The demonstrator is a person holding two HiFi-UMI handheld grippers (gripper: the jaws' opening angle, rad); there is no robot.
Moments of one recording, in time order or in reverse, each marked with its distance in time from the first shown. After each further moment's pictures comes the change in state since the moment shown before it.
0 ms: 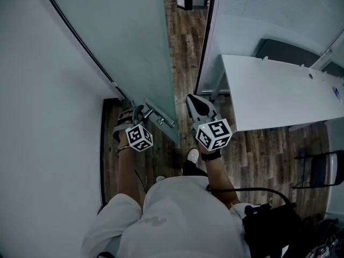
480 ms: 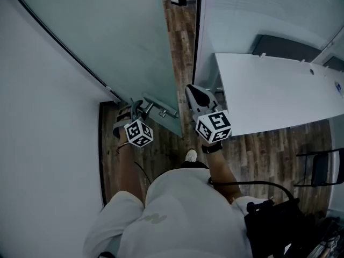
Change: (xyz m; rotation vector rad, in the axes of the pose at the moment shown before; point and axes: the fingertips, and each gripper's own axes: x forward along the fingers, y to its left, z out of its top) left arm 0.066 0.048 0.085 -0.011 -0.010 -0.014; right arm 0.025 -0.114 0.044 0.011 -0.033 -0.031
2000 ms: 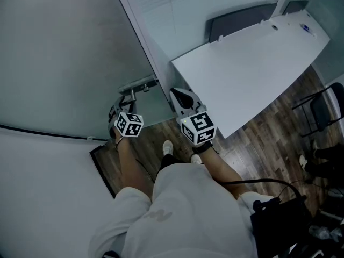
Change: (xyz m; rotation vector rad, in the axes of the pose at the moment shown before) left arm 0.224 0.118 0.121 -0.157 -0.145 -0.081; right arm 0.052 -0.165 -0.010 0.004 0.017 -0.397
